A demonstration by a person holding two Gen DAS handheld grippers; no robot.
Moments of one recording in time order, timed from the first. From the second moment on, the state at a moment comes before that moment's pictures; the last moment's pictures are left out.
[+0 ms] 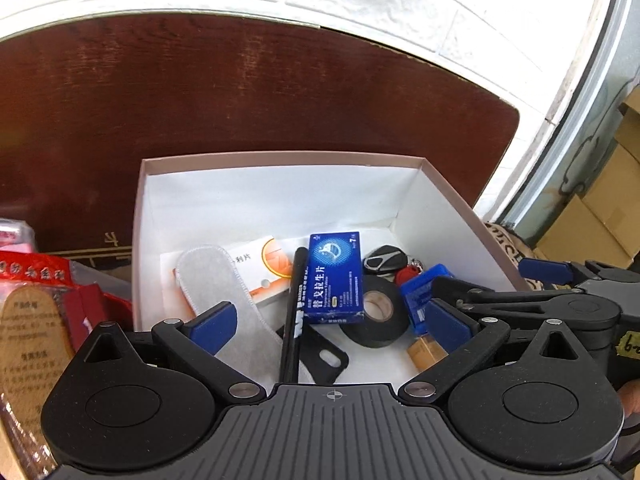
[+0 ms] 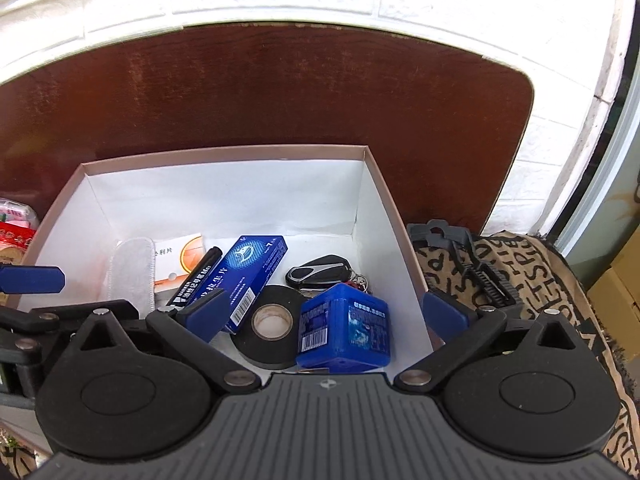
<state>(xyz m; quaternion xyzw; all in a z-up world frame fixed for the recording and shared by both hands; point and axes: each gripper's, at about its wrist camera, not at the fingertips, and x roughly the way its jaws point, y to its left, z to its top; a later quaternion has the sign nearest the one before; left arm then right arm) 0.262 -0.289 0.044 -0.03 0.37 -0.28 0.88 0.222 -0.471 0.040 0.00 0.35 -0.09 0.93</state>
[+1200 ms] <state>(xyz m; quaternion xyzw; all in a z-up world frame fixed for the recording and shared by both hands) 0.076 -0.213 0.044 0.00 0.29 -0.28 0.91 0.021 -0.395 0.043 0.00 0.19 -0.10 0.98</state>
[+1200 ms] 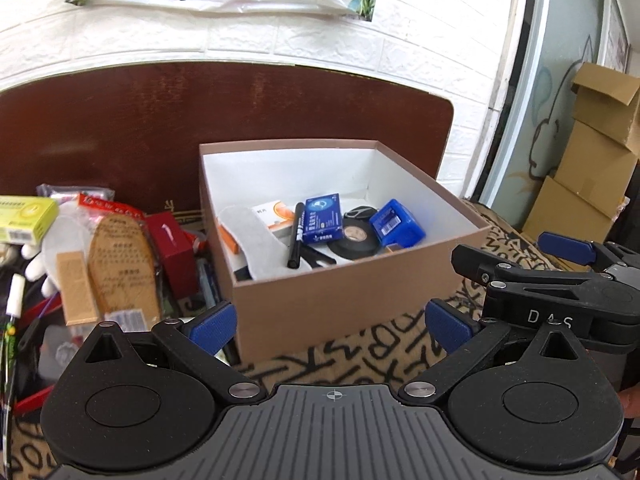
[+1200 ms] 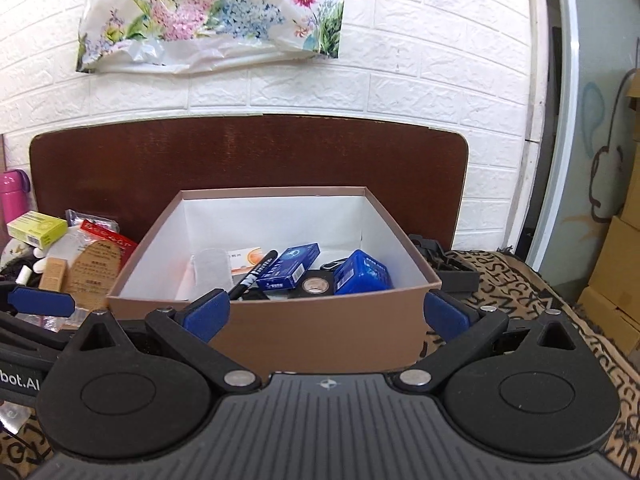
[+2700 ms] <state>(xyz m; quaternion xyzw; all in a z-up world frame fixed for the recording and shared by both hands) -0.005 0.004 -0.012 -0.09 0.34 -0.15 0.93 -0.037 -0.215 -0.013 -0.01 0.22 0.02 0.98</state>
